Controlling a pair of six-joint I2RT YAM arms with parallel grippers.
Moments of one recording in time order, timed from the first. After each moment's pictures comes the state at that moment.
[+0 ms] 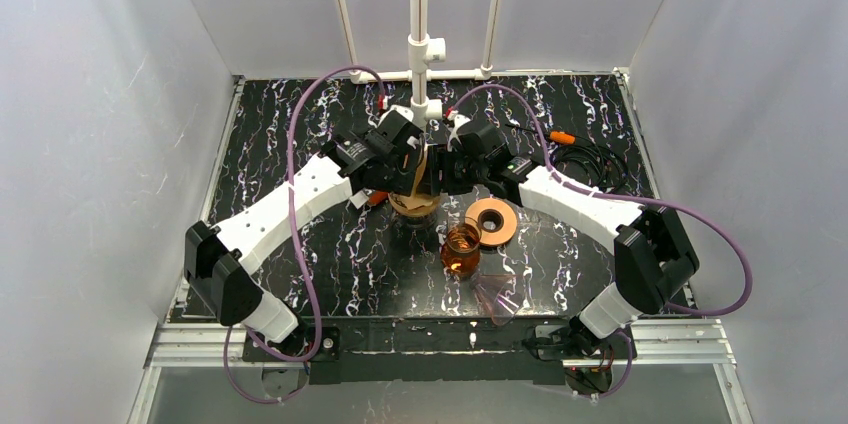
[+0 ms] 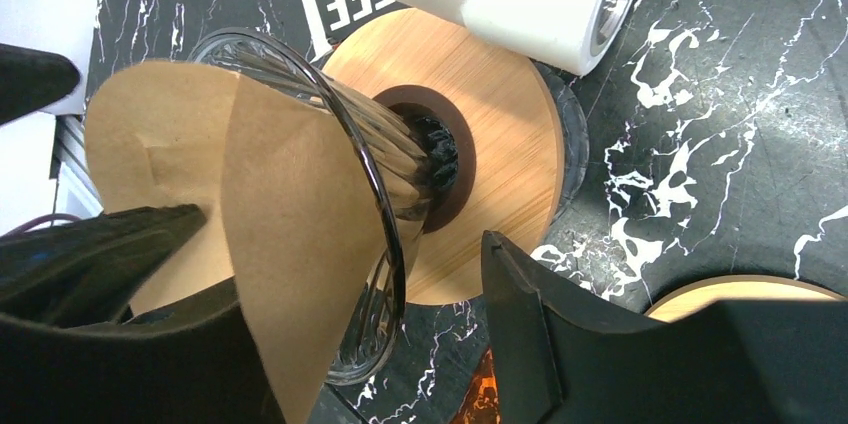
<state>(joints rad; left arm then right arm) -0.78 1.51 1.48 -1.01 -0.44 -0.40 0.74 1.55 1.13 -0.25 -0.23 0.54</state>
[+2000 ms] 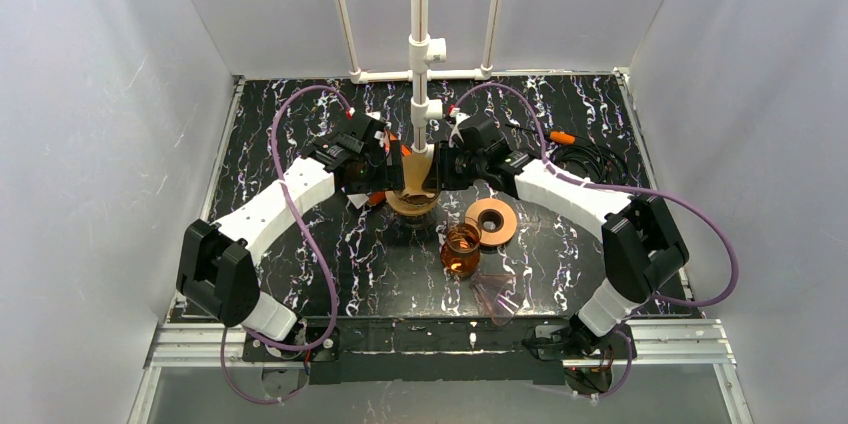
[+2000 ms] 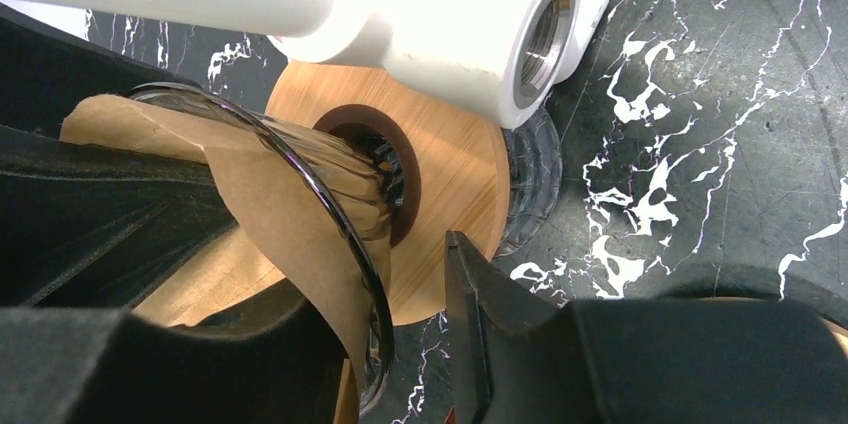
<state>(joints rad) -0.55 1.49 1.22 -0.73 -0.09 -0.54 0.69 1.62 1.16 -0.24 -0.26 0.55</state>
